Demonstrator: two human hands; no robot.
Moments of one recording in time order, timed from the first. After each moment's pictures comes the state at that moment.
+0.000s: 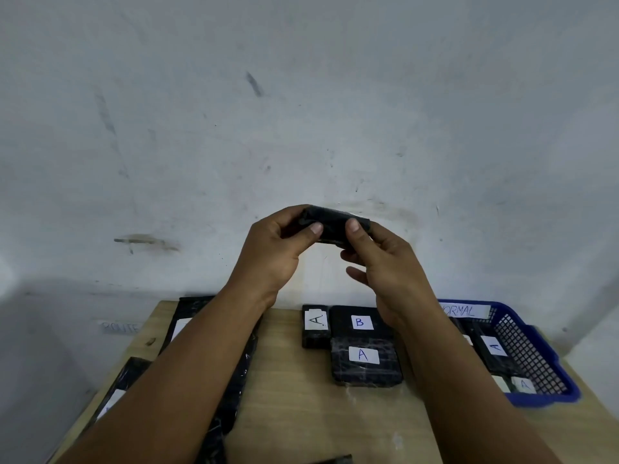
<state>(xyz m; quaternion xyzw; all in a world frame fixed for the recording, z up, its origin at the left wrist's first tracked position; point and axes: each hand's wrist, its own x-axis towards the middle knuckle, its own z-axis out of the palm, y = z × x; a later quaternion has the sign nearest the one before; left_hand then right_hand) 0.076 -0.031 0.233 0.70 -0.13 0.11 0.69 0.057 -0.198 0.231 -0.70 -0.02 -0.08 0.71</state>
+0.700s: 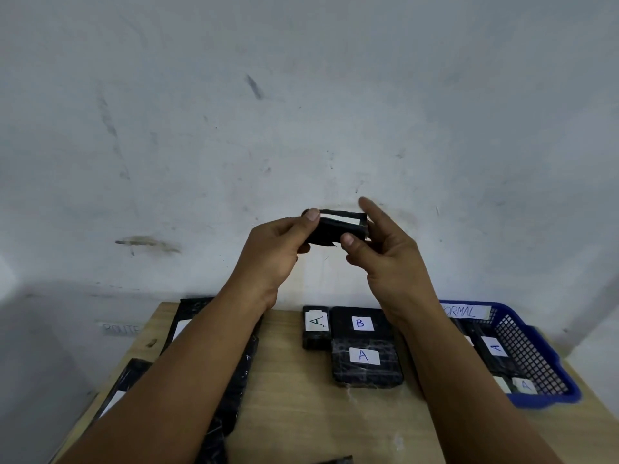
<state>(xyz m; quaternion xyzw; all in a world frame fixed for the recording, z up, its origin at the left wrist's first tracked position) 0.069 -0.034 0.242 0.71 -0.02 0.06 0.70 0.057 -0.201 0.229 -0.70 -0.09 -0.14 0.70</state>
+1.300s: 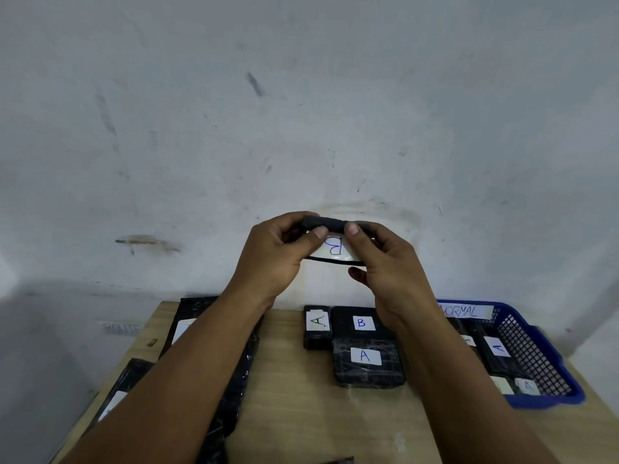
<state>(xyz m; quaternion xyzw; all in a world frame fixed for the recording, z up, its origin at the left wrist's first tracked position) 0.076 -0.031 0.234 0.71 -0.12 0.12 0.68 0.061 -0.196 0.228 -0.68 -0.01 -0.09 0.73</state>
